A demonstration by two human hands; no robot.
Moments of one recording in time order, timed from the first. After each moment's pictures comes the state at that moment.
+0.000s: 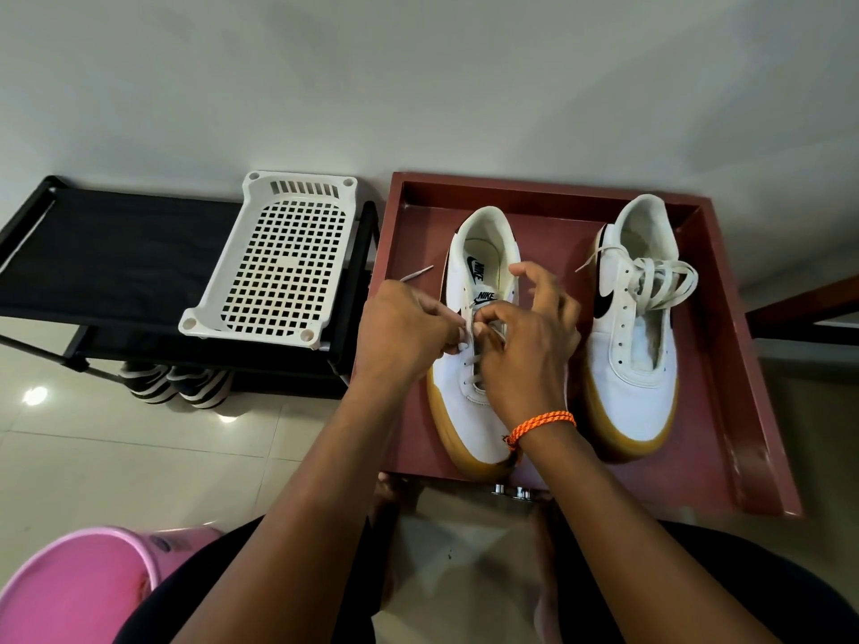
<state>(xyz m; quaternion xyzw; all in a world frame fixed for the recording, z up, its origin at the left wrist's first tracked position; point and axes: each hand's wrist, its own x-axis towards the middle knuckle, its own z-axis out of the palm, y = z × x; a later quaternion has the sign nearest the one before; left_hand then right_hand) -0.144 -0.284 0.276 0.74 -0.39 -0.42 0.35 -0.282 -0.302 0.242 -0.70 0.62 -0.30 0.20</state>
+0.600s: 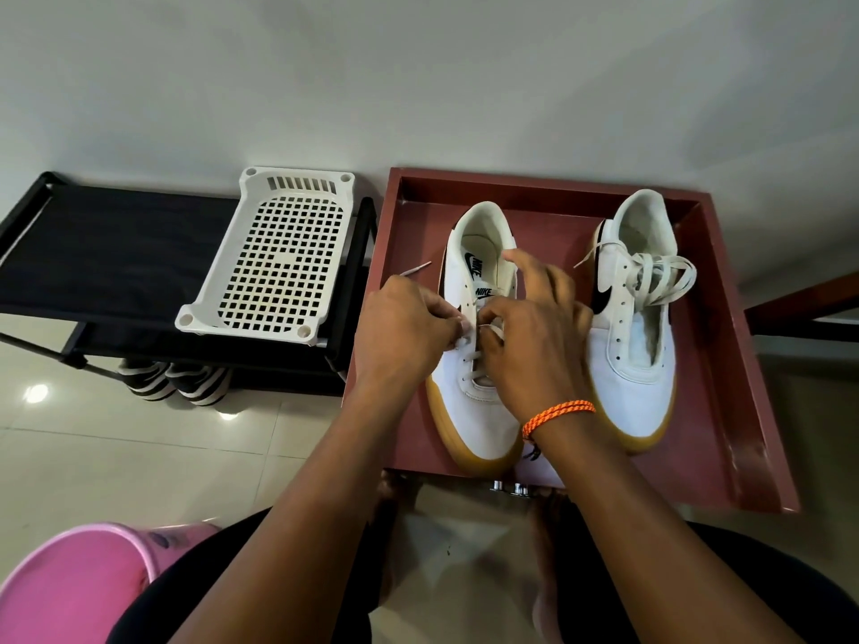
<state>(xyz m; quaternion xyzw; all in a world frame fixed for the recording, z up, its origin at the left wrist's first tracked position) -0.148 -0.286 0.265 0.77 -0.45 -0.33 0.32 -0.296 -0.309 0.259 -0.78 0.59 -0.15 0.13</state>
